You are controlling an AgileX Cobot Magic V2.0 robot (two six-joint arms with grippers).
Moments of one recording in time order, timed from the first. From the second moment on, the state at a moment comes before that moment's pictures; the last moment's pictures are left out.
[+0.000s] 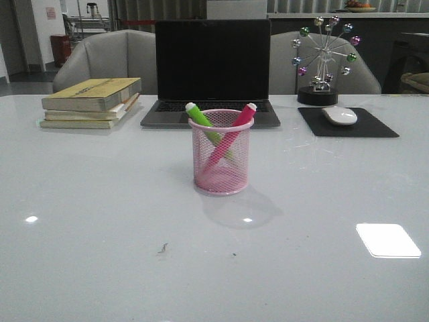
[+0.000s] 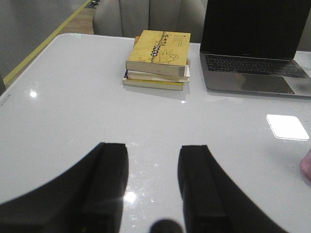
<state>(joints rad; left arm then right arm) -0.03 0.61 -0.44 -0.12 0.18 0.02 0.01 0.16 -0.12 0.31 0.14 -0.24</state>
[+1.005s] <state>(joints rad) -0.03 0.61 -0.44 -0.12 0.18 0.02 0.01 -0.01 0.03 0.31 0.19 -0.24</state>
